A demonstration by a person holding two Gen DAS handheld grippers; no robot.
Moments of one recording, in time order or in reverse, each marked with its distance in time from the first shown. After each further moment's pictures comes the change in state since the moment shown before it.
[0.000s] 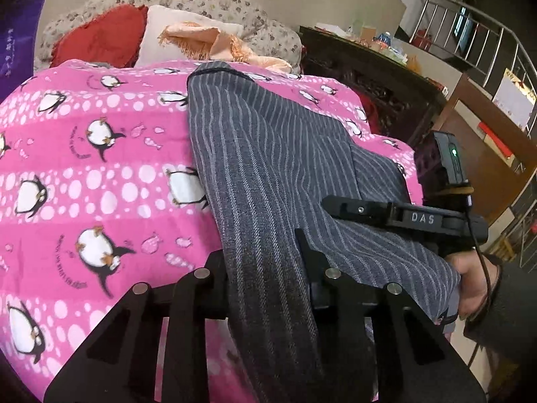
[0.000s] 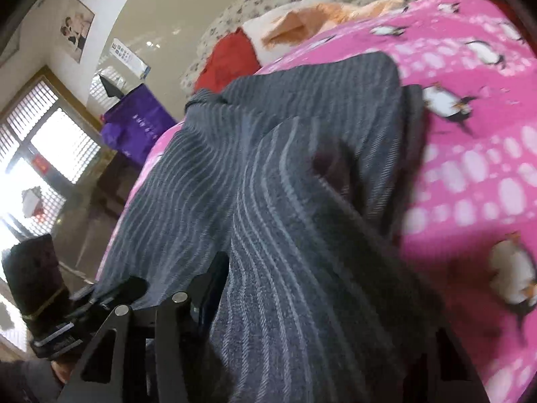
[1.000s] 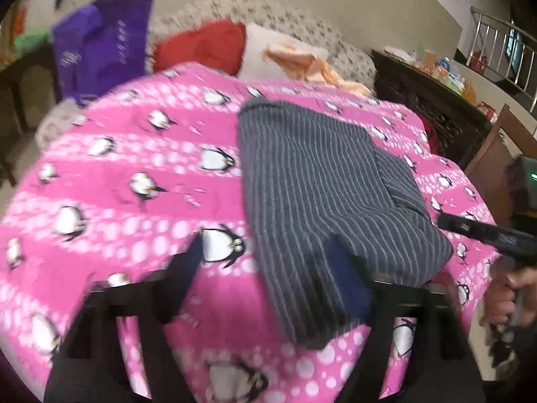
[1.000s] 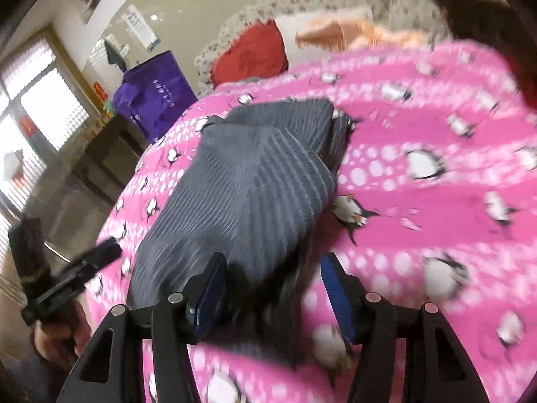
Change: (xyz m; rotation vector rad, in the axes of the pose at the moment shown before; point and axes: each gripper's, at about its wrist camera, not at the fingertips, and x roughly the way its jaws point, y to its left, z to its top) left arm -0.169 0.066 -0.060 -0.098 -0.077 0.310; right arm -0.049 0.152 -0.062 -0.150 0.011 -0.208
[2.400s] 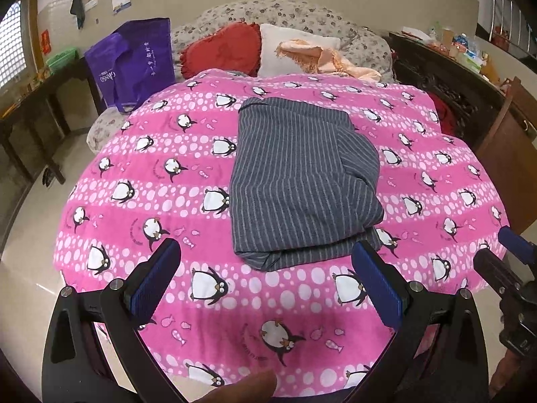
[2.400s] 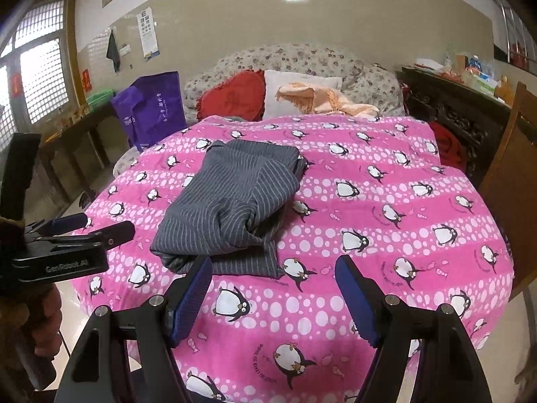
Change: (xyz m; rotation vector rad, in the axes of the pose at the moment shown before) left arm -0.086 -0.103 -0.011 0.034 0.089 0.210; right arm -0.150 0.083 -0.085 -0.135 -0.179 -0.274
